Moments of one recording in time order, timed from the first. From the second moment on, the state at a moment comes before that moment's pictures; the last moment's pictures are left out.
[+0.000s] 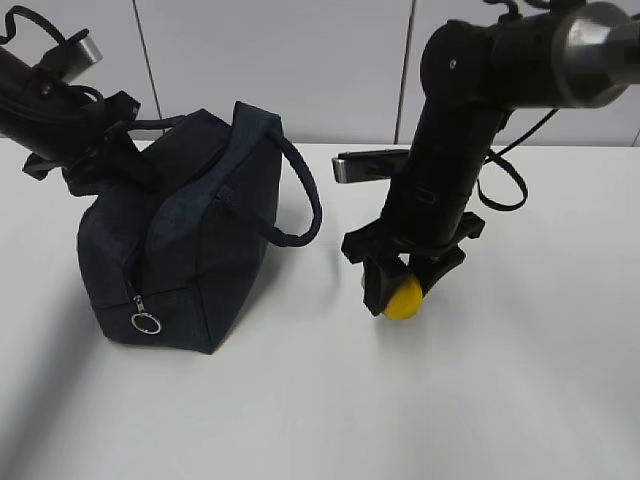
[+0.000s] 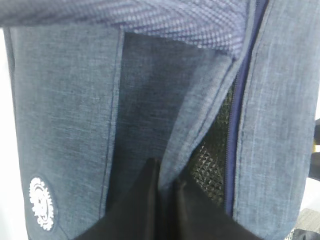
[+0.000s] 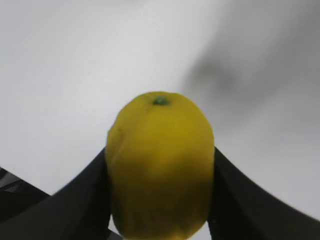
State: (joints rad) left arm -0.08 1.90 -1.41 -0.79 1.00 0.43; right arm 0.39 2.07 -1.58 0.25 1.20 -0.14
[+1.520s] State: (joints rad) left arm -0.08 1.90 -1.41 -1.29 1.13 0.65; right arm 0.39 2.12 -1.81 0.80 0.92 -0.26
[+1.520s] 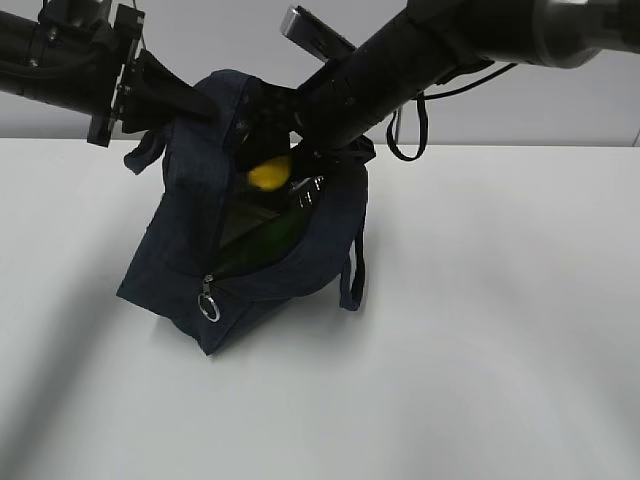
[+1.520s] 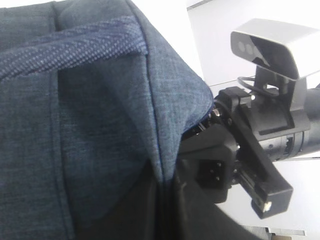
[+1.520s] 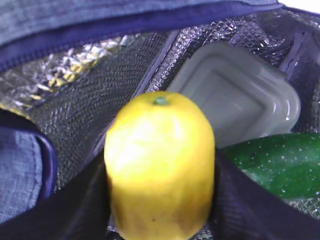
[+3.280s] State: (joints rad) left arm -0.08 1.90 -1.41 -0.88 1.03 0.52; right arm 0.36 2.12 -2.05 0.40 1.23 0.04
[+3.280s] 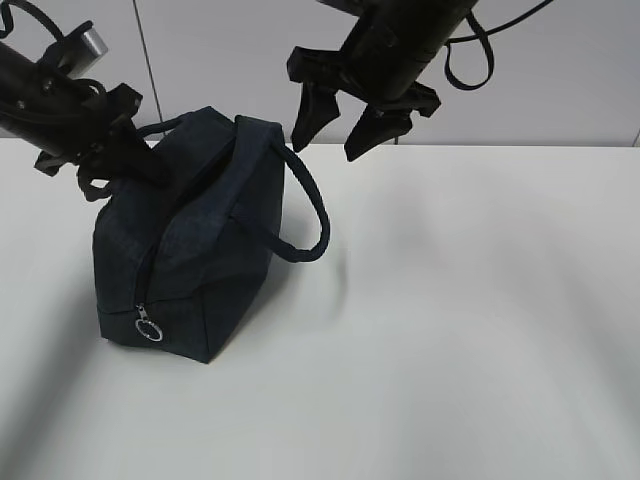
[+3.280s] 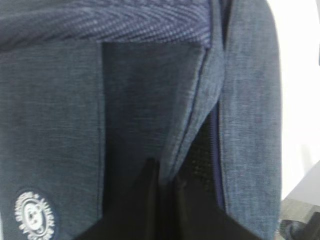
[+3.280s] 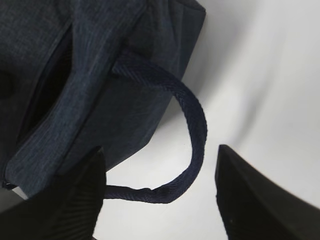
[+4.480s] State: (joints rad) left arm -0.08 1.90 -1.41 -0.80 0.99 0.47; right arm 0.45 2.25 -2.05 0.58 1.07 0.14
